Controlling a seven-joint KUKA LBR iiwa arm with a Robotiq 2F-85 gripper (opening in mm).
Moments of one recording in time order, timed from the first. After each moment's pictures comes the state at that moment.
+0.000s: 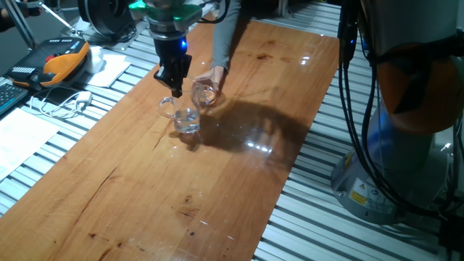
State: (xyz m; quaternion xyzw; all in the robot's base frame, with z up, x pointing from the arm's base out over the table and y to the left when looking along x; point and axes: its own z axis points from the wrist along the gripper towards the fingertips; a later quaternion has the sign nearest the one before) arm 0.534 0.048 0.167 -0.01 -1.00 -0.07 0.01
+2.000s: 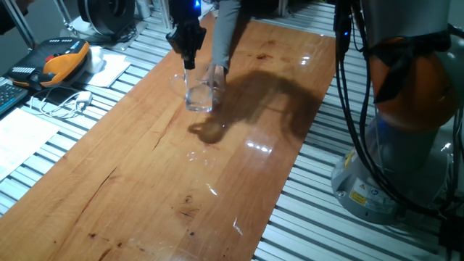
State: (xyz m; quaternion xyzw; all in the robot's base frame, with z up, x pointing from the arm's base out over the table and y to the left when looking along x) arm 0.520 -0.018 0.233 -0.04 -0.98 -0.18 0.09
